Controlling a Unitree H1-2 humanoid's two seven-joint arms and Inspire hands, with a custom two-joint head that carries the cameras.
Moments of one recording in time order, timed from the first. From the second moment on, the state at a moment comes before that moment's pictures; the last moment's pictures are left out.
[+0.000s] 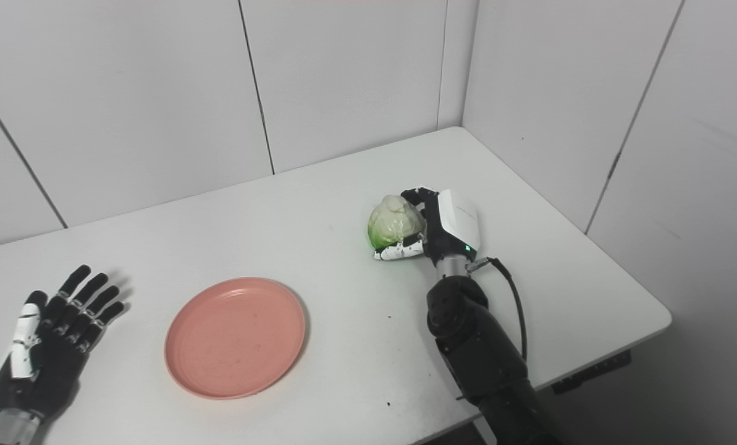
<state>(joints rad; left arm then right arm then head) -0.38 0.16 0.12 0.46 -0.39 0.04 -0.48 -0.37 -0.29 -0.02 0.28 -0.51 0.22 -0.37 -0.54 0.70</state>
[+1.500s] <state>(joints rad) -0.27 0.05 0.03 0.23 -0.32 0.10 -0.27 -0.35 -0.15 0.19 -0.09 -0.56 0.23 -0.14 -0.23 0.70</state>
